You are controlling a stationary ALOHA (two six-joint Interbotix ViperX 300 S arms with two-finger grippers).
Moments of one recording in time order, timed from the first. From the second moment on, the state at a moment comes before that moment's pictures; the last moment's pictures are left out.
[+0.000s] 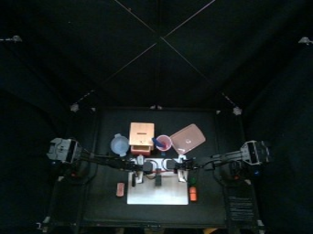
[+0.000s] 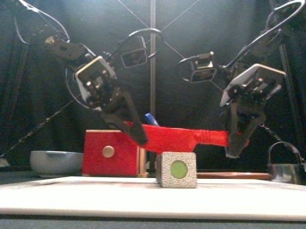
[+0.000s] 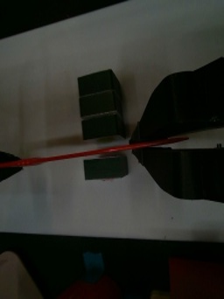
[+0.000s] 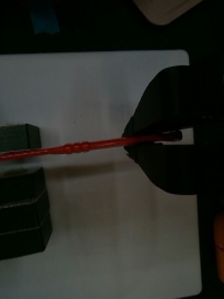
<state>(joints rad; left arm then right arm) -0.12 0.02 0.70 -0.02 -0.06 0.00 0.03 -0.17 0.78 0.01 0.36 0.10</state>
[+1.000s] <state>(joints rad) -0.19 0.09 0.69 -0.06 -0.06 0.00 0.11 -0.11 0.77 0.03 0.37 0.11</state>
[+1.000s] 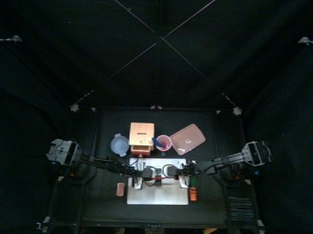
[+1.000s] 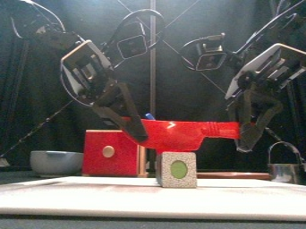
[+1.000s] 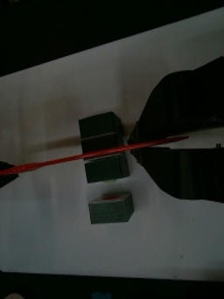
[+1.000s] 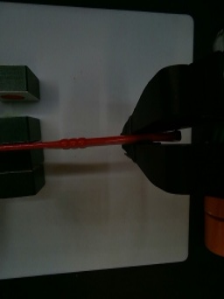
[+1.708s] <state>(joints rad) -0.18 0.12 0.68 -0.06 -0.06 0.00 0.11 -0.10 0.77 0.02 0.37 0.11</state>
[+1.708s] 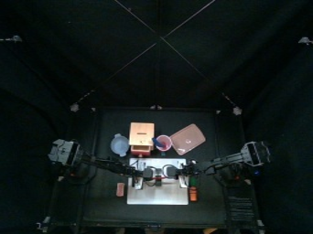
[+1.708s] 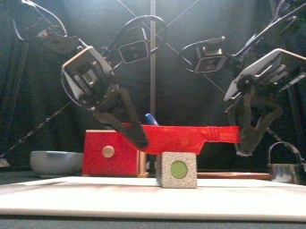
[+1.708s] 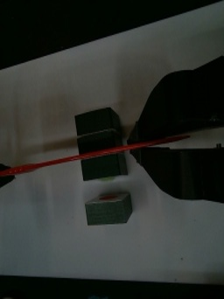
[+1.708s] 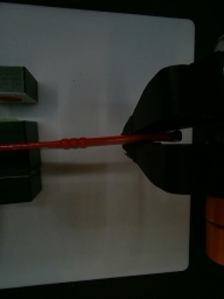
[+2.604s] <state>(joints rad) -0.18 0.09 0.68 -0.06 -0.06 0.00 0.10 -0.10 0.76 -0.01 0.37 0.11</state>
